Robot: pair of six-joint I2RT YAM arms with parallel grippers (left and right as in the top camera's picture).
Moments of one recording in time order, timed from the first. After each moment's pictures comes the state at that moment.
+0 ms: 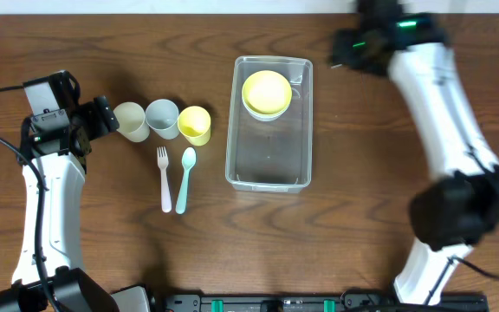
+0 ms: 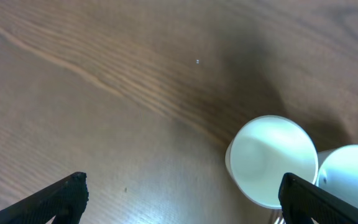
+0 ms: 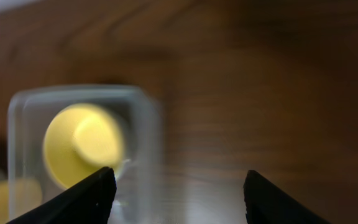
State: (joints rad) left arm 0.28 1.44 1.11 -0.53 -0.11 -0.11; right arm 0.13 1.98 2.03 -1.09 -0.06 0.39
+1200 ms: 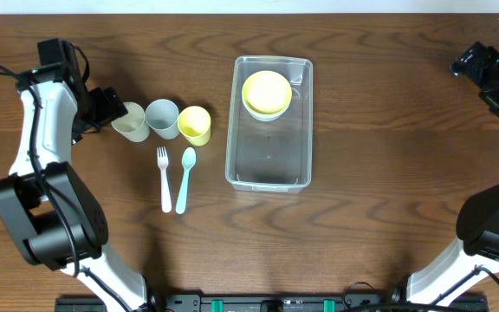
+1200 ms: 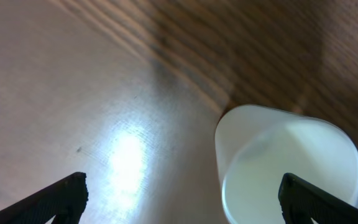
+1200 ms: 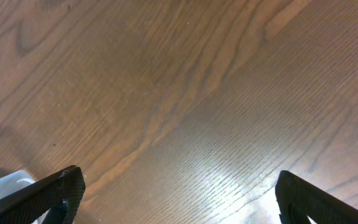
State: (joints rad) left arm 0.28 1.93 1.56 -0.98 -0.02 -0.30; right arm -0.33 1.94 2.00 -1.30 -0.01 0.51
